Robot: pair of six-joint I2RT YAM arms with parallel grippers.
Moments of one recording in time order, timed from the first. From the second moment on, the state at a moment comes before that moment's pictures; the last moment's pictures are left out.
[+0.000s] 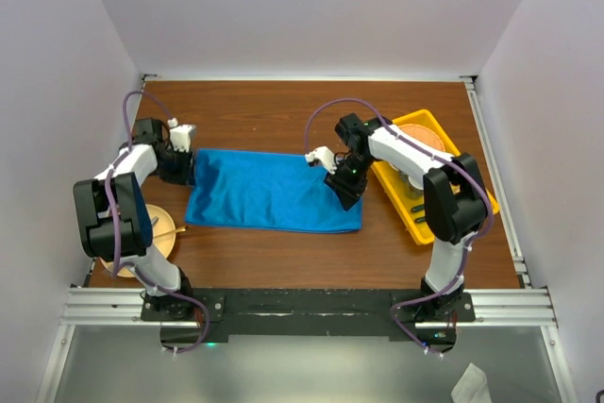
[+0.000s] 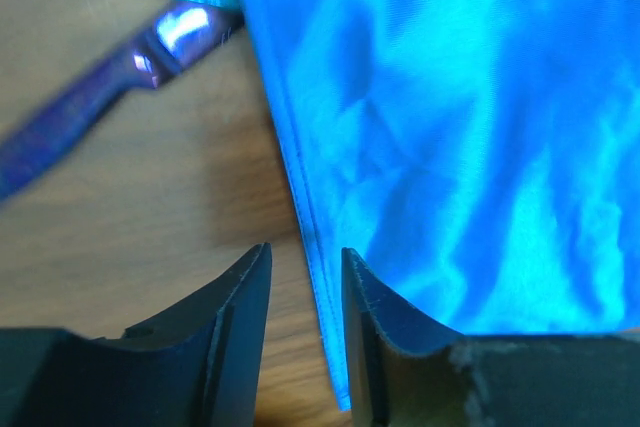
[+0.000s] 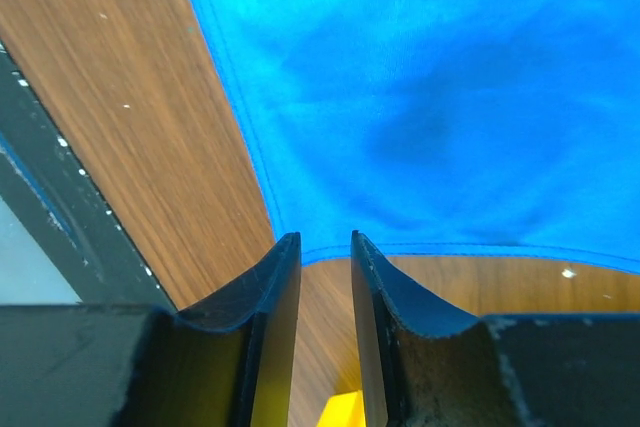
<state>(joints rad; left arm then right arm) 0.22 1.67 1.05 -0.56 0.31 0.35 0.51 1.88 1.44 -1.09 -0.43 -0.64</state>
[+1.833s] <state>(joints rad) 0.04 1.65 1.05 -0.53 0.24 0.22 0.51 1.94 1.33 -0.97 -0.30 -0.55</state>
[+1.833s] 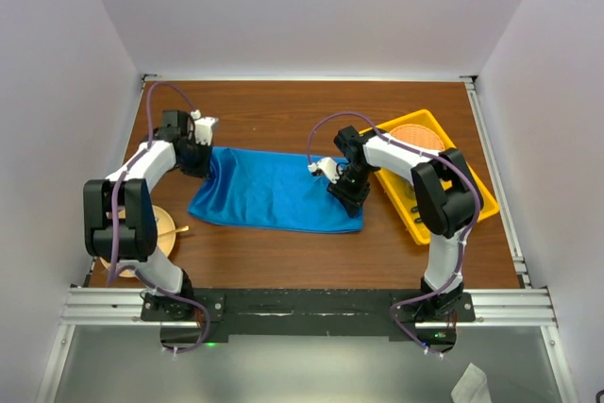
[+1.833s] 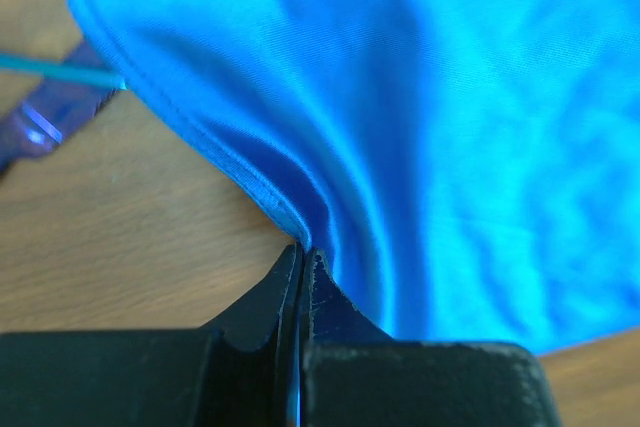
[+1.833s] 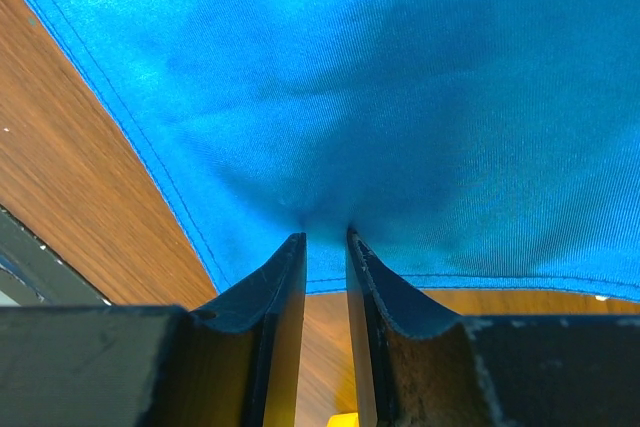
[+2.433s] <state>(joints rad) -0.22 1.62 1.19 -0.56 0.50 0.06 0.50 1.95 1.38 -0.99 -0.32 -0.53</state>
